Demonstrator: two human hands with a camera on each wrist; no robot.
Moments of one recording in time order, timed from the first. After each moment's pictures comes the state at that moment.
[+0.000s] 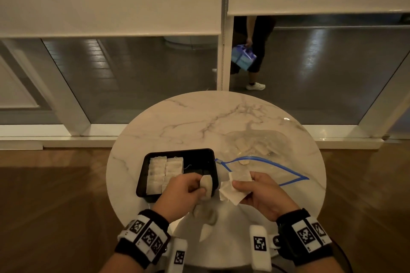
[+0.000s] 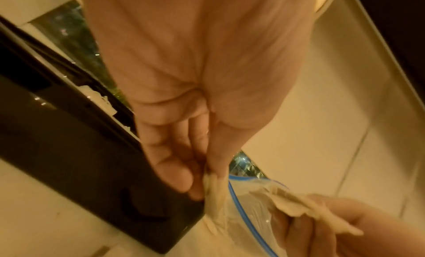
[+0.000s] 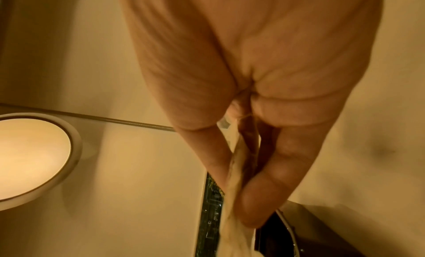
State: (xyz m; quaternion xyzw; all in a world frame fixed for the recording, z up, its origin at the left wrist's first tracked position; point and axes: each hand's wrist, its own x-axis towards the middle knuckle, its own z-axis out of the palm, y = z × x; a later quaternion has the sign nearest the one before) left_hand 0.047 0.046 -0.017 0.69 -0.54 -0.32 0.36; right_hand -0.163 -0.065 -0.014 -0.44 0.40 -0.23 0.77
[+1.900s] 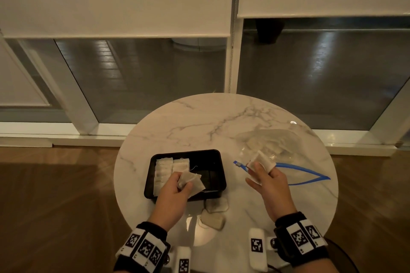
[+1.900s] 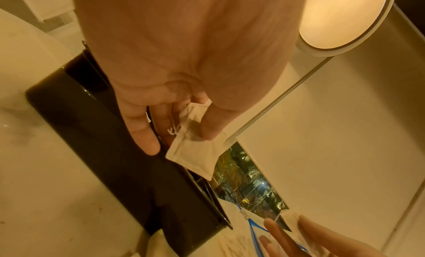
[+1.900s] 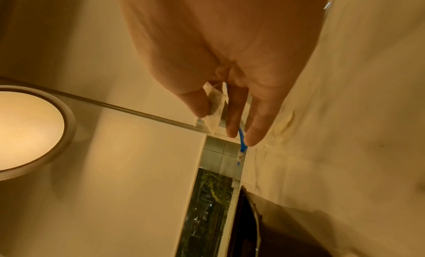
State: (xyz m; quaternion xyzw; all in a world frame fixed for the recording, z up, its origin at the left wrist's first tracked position) left_hand 0.060 0.063 -0.026 0.73 -0.36 -0.30 0.50; right_hand -0.144 -0.073 -0.022 -0.43 0.43 -0.45 0.66
